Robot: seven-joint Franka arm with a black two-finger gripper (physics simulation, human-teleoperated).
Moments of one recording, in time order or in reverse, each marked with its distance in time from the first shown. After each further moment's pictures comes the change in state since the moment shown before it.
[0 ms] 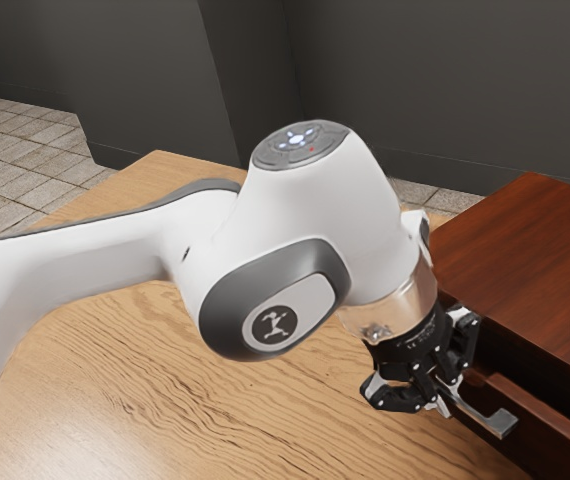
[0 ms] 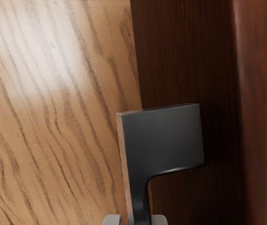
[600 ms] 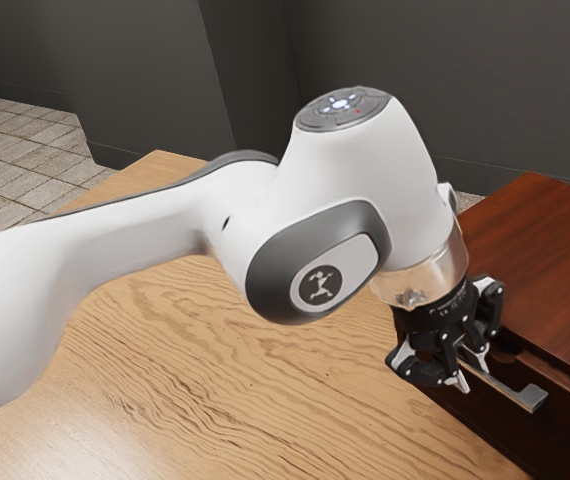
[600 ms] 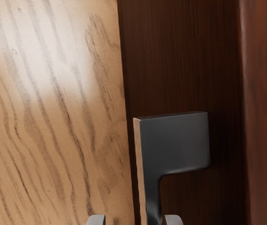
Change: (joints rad) arm 0.018 0.141 0.012 0.197 -0.027 -0.081 -0.006
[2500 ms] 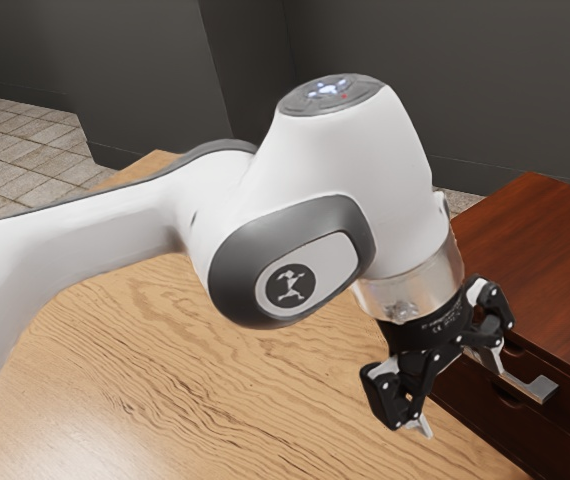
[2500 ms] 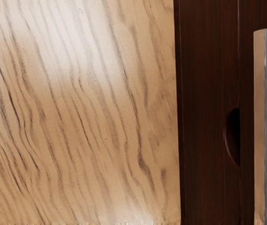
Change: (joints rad) arm -0.104 -0.074 0.044 -0.015 -0.010 -0.109 -0.088
